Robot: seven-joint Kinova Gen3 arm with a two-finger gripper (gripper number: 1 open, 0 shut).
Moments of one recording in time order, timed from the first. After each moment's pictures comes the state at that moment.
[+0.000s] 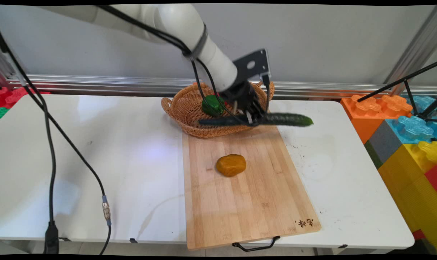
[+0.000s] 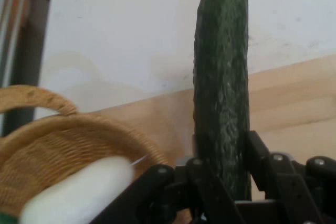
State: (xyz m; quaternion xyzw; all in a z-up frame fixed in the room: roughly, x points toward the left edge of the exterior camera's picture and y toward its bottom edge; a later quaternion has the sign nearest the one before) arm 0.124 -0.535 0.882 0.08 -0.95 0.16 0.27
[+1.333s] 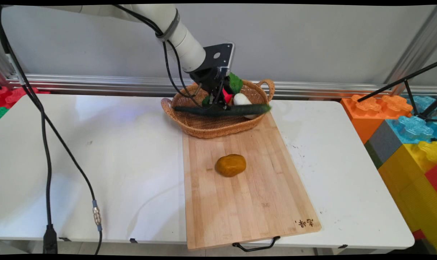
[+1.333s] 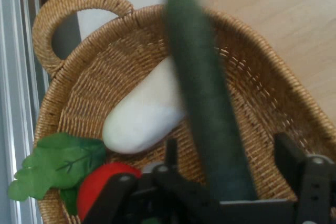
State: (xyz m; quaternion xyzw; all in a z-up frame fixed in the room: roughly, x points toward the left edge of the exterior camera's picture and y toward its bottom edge) arm 0.211 -0.601 0.871 -0.03 -0.96 0.19 0.20
